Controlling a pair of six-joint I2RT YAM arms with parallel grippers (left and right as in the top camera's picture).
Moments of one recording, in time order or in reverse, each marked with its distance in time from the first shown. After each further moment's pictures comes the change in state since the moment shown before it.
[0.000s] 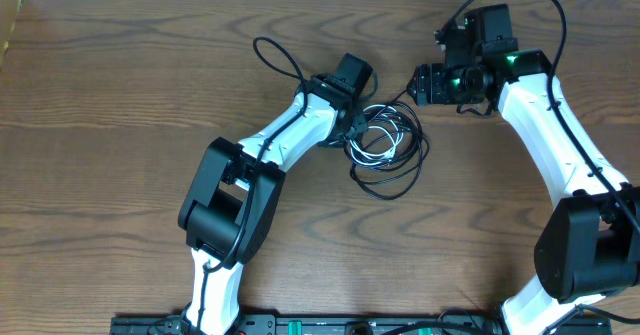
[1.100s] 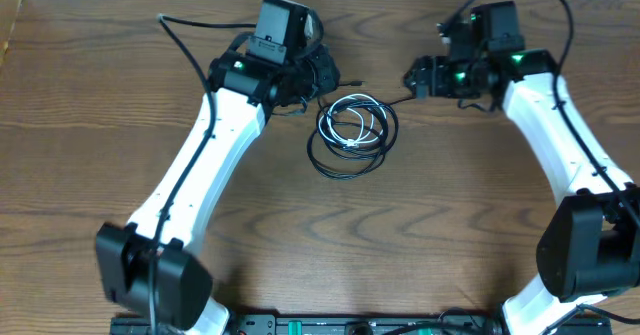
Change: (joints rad) left arm 0.164 -0.364 0.092 -0.115 0.213 0.141; right arm -0.047 0.000 0.000 0.056 -0.062 0.056
